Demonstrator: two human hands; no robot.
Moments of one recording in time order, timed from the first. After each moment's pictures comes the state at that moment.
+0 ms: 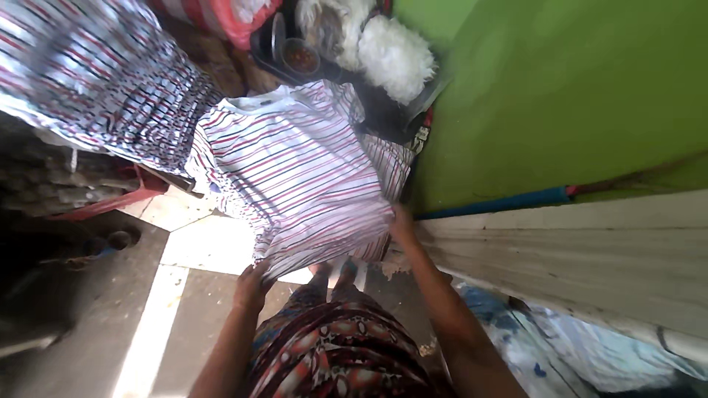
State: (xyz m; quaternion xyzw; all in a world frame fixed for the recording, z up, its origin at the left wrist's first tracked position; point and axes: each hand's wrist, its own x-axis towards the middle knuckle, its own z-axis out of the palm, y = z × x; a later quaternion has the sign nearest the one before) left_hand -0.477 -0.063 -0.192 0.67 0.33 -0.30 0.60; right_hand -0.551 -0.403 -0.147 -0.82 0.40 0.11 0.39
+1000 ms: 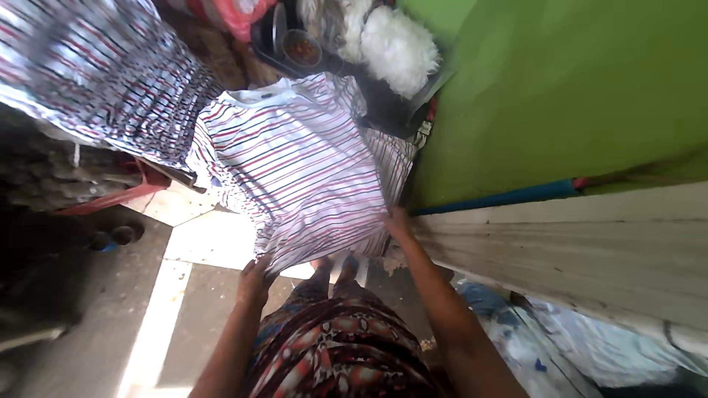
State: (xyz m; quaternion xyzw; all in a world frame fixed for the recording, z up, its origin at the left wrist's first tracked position) left_hand -0.480 -0.066 -0.190 0.66 0.32 -0.28 0.62; right_hand -0.550 -0.396 -0.164 -0.77 0.45 0.15 0.43
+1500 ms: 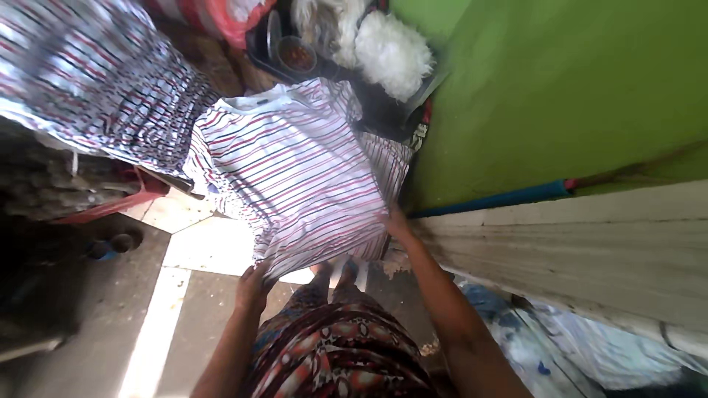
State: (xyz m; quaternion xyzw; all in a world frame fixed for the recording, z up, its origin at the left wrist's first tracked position) left_hand -0.478 -0.066 -0.194 0.67 0.32 -0.28 0.61; right_hand -0.547 -0.407 -0.161 -0.75 0.42 0.16 0.48
